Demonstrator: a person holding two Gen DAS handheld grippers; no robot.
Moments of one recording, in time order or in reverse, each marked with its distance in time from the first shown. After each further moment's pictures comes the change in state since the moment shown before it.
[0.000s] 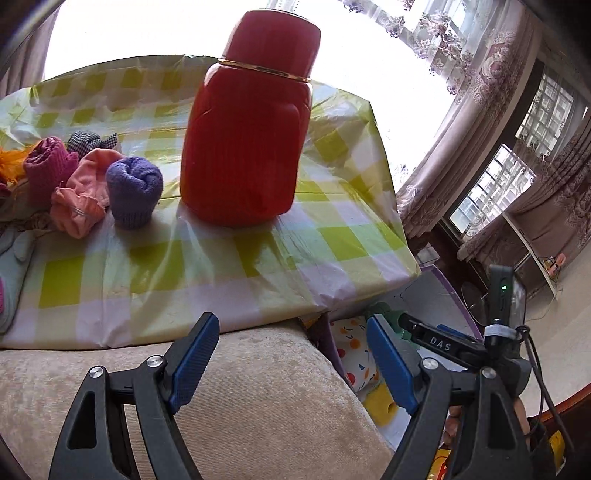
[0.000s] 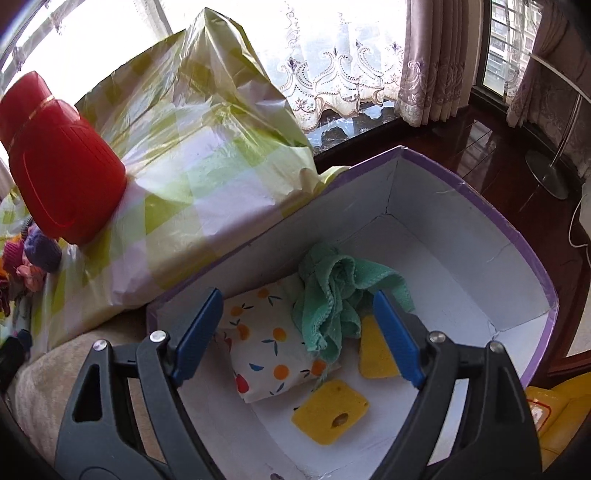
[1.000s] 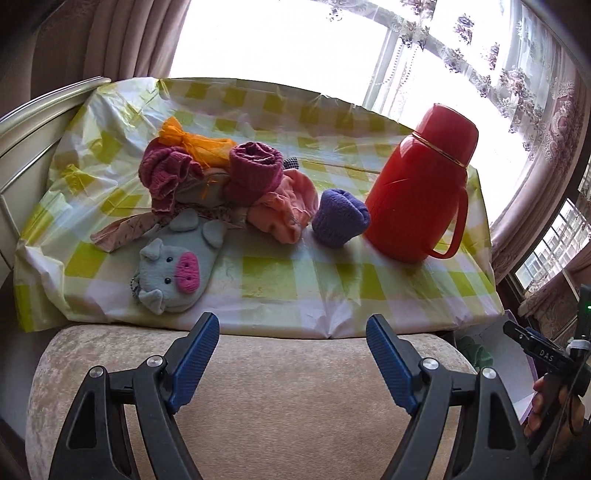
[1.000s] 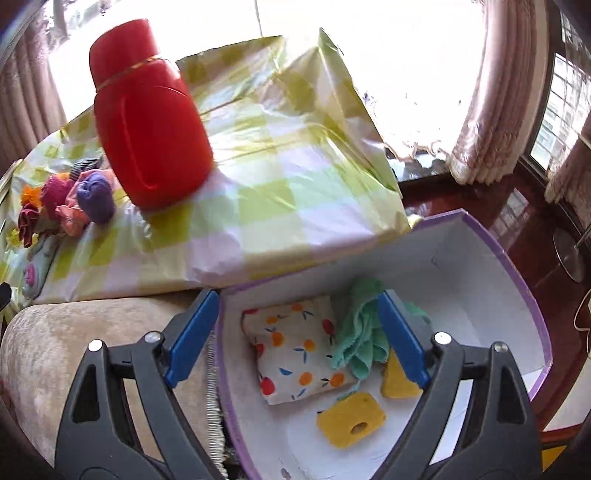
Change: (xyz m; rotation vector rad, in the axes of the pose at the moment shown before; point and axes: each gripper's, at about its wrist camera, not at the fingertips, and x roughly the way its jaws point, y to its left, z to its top) left arm -0.091 0.136 -0.026 -0.169 -0.146 0.279; right arm -0.072 0.045 -0.022 -0.256 -0.148 0.129
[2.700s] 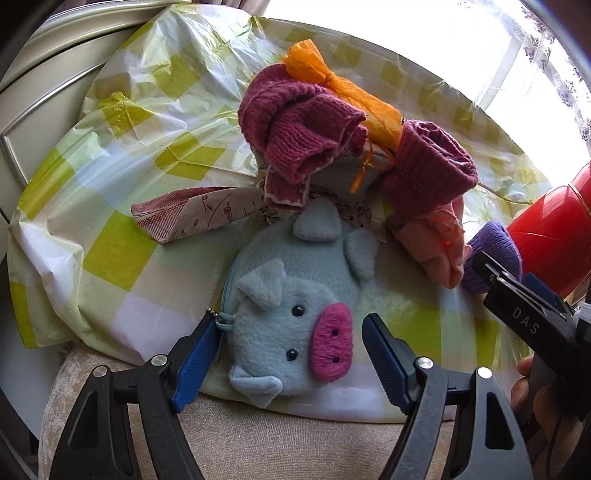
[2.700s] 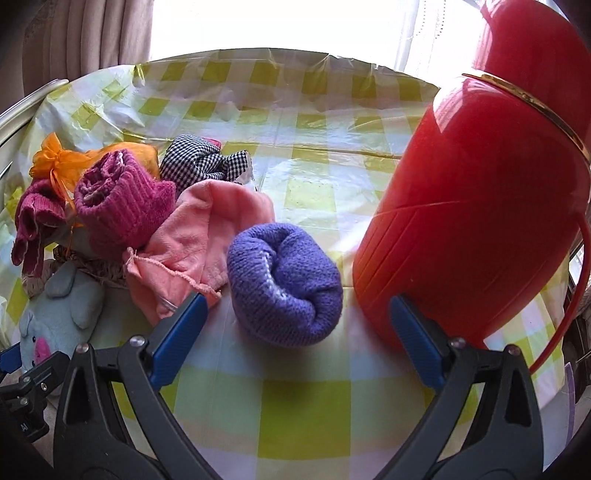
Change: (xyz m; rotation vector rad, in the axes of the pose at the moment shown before) left arm 0.096 0.090 0.036 -0.218 0.142 0.200; right arm 0.128 0.289 0.086 -0.324 -0.068 0.054
